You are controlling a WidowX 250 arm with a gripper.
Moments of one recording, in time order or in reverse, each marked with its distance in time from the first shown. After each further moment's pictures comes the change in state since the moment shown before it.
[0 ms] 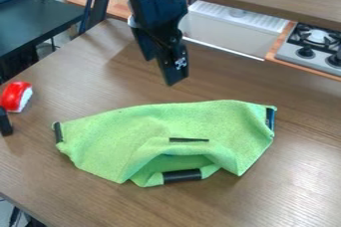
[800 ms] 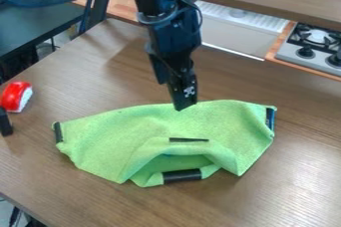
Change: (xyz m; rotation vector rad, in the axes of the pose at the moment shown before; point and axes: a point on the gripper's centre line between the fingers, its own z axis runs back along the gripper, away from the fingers) arm -0.001 -0.013 -0.034 -0.057 0.052 -0.095
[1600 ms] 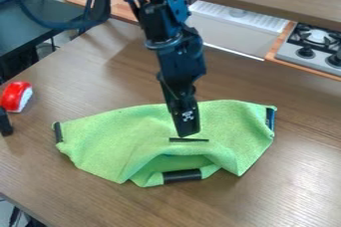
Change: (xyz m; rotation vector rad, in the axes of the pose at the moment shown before) arm -0.008 -0.016 -0.033 -0.205 0.045 -0.133
